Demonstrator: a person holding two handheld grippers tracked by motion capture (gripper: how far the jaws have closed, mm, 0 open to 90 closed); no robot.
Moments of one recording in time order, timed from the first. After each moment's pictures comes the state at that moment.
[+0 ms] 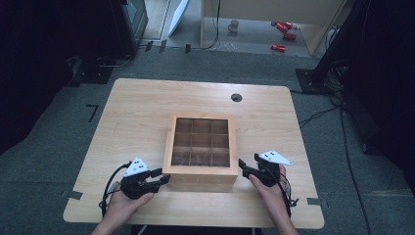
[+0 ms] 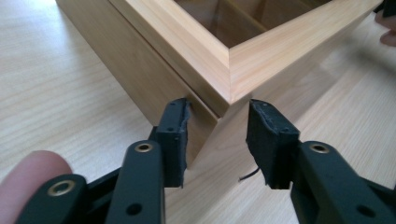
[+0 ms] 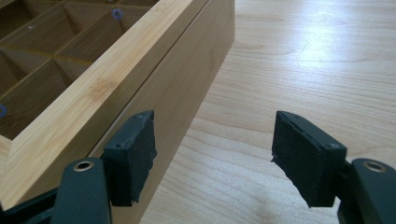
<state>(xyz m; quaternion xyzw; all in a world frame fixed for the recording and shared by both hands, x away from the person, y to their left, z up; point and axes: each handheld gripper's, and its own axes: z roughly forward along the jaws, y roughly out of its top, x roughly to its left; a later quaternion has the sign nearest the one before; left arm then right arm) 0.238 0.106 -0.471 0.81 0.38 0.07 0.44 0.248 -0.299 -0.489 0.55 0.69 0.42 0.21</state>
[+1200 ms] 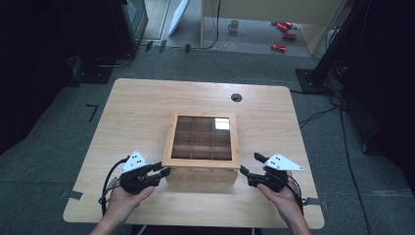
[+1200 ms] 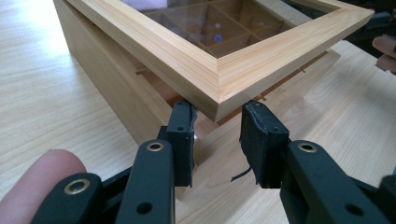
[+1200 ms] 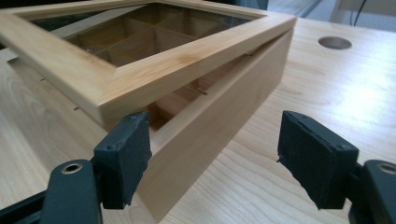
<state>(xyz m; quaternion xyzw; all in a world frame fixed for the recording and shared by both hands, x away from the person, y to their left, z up) 0.240 0.100 -0.446 0.79 0.37 0.09 0.47 0.229 -0.314 -0.469 0.42 0.73 0.49 0.21</state>
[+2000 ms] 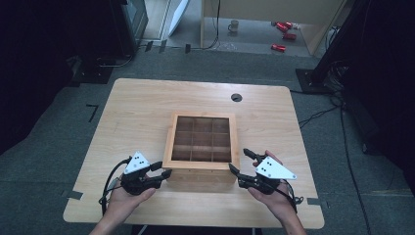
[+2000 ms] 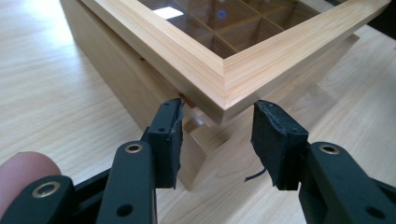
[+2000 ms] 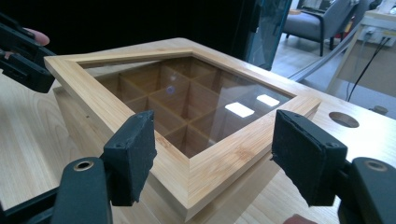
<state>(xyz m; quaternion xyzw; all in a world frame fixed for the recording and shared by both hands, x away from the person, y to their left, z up) 0.241 0.097 -0.453 0.81 0.37 0.10 0.45 0.218 -0.282 -0.447 0.33 0.73 0.53 0.27</state>
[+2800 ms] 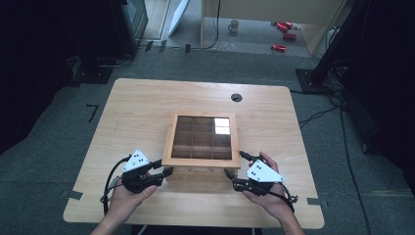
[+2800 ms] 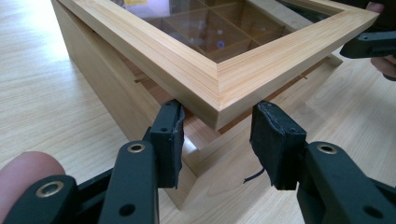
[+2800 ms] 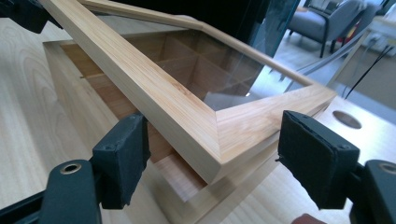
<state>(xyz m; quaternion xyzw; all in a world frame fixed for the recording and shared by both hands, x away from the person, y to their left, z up) 0.243 0.096 -0.446 0.79 0.37 0.09 0.48 0.220 -0.270 -0.464 0.29 0.77 0.49 0.30</state>
